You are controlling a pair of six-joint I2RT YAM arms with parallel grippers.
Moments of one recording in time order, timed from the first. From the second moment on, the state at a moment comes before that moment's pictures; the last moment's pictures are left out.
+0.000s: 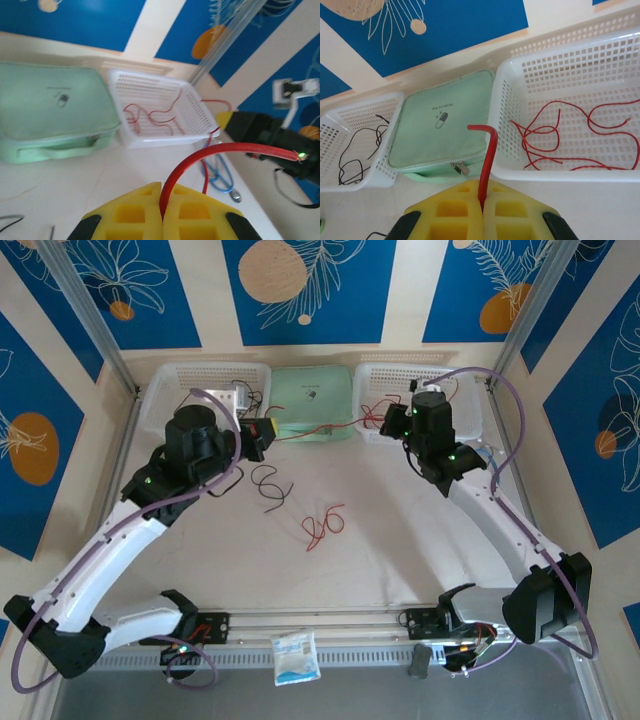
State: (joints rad) left arm -0.63 1.10 1.27 -0.45 0.05 -0.51; right arm 0.37 1.26 1.14 -0.28 0.15 0.47
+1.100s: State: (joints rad) left arm -0.62 1.16 1.11 -0.54 -0.04 -0.55; right arm 0.01 1.66 1.68 -0.27 0.06 0.44
